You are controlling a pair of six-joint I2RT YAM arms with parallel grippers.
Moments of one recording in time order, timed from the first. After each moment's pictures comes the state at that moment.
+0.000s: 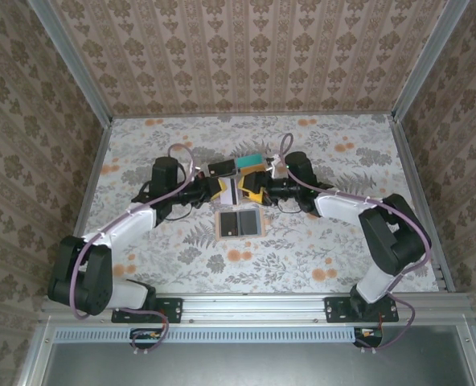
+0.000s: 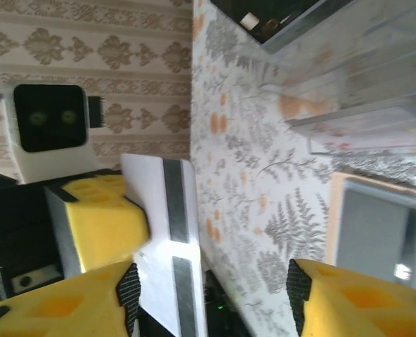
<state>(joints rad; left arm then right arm) -0.39 1.35 0.77 0.01 0.75 -0.90 0.46 1.66 0.89 0.28 -0.75 1.05</state>
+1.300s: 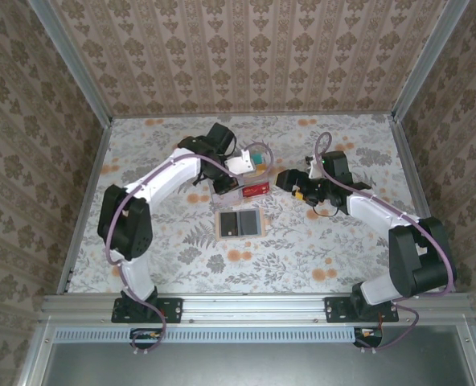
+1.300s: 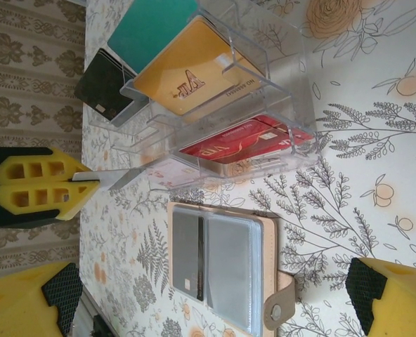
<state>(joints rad) -0.61 1.85 1.57 -0.92 0.22 0.69 0.21 1.46 0.82 -0.11 -0.62 0.67</state>
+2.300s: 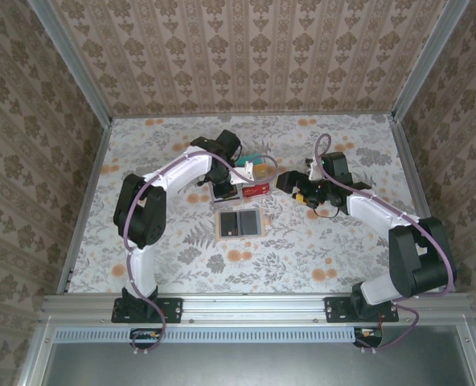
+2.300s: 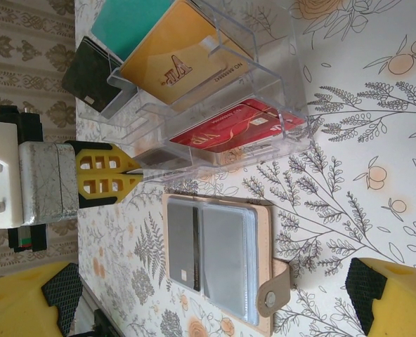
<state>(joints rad) -0.61 2.00 1.63 -1.02 0.15 0.81 0.21 1.46 0.82 -0.14 -0.62 0.67</state>
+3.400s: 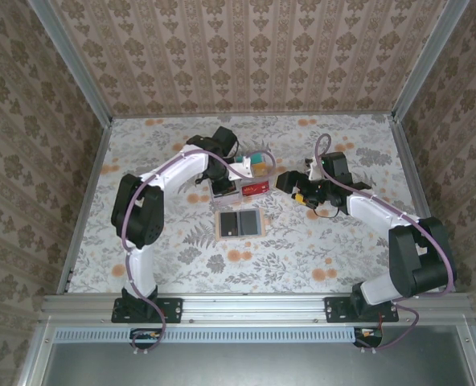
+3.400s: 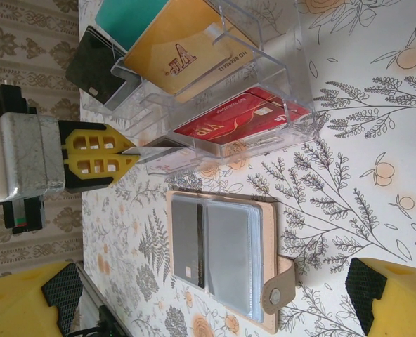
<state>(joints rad) -0.59 1.99 1.63 -0.97 0.16 0.81 0.21 1.46 0.82 -0.14 -0.63 0.68</state>
